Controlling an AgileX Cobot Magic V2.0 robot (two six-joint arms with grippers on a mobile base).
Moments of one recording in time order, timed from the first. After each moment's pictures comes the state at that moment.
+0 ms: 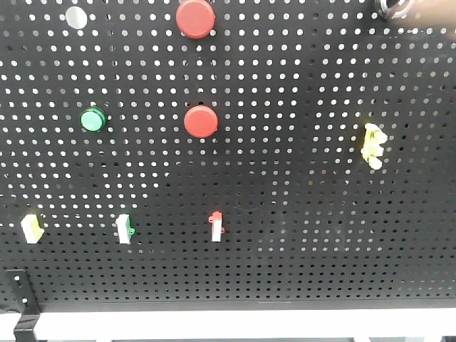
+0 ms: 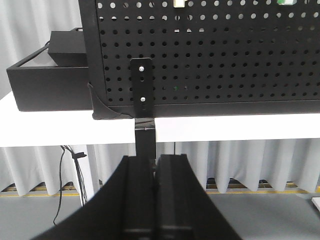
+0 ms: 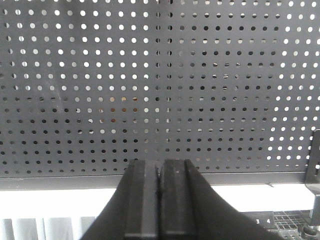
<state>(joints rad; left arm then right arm) -0.01 -0.02 0.03 0.00 0.18 0.00 -0.06 0.05 -0.06 -0.02 0.01 -0.01</state>
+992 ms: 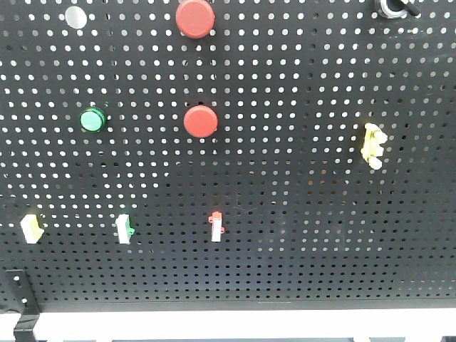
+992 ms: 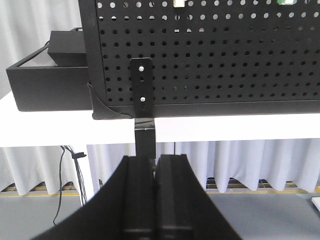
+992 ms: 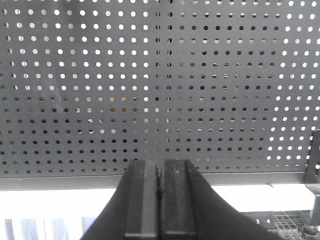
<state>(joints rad) -0.01 -0.02 0.03 0.00 0.18 0.00 -0.06 0.05 -0.06 -0.02 0.01 -0.01</state>
